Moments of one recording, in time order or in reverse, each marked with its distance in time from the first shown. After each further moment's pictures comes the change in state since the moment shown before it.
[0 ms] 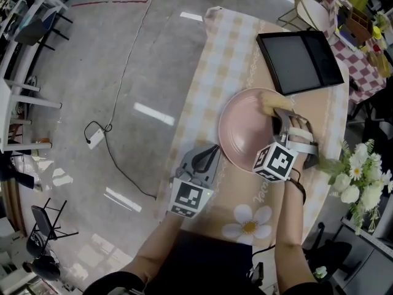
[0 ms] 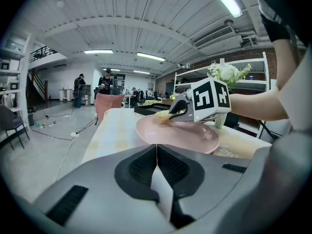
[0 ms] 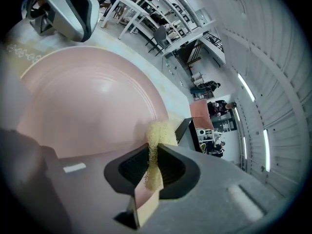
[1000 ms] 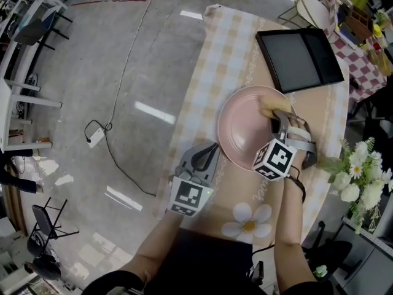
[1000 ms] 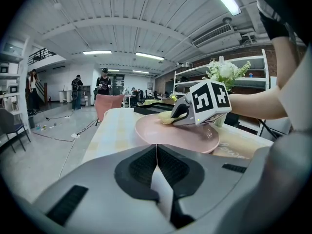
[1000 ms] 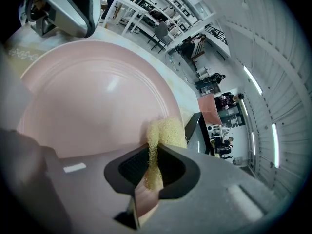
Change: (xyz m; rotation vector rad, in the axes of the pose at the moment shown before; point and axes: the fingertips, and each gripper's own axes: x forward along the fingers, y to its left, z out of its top) left arm 0.001 -0.001 -0.002 0.023 0.009 0.008; right arm 0.007 0.022 -0.008 0.031 0.024 0.096
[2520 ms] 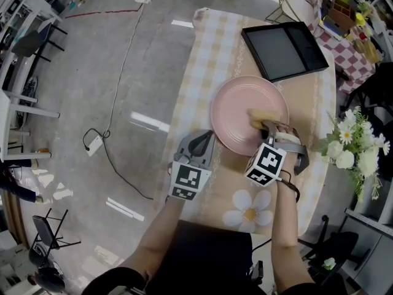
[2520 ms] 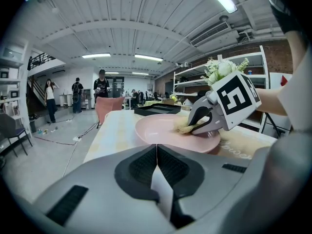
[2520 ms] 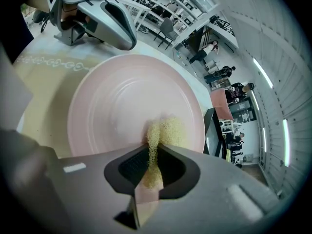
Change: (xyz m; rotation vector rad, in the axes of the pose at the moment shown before) left arm 0.002 0.000 -0.002 0.031 -0.012 0.018; right arm -0.046 0.062 -0.010 0.002 0.044 0.132
